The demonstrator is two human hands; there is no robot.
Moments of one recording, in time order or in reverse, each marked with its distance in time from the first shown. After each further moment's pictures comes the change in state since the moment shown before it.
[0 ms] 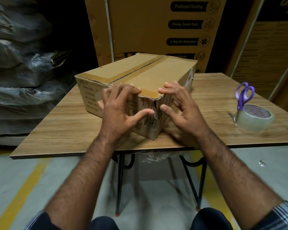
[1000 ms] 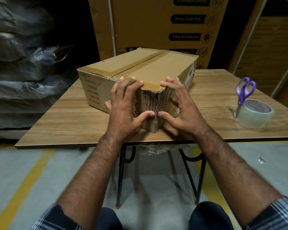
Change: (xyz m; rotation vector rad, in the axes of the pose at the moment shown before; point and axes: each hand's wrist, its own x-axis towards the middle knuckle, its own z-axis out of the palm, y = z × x) left_hand -0.016 -0.004 0.010 0.001 -0.060 0.037; right_hand -0.010 -0.003 0.002 -0.114 -0.098 -0.025
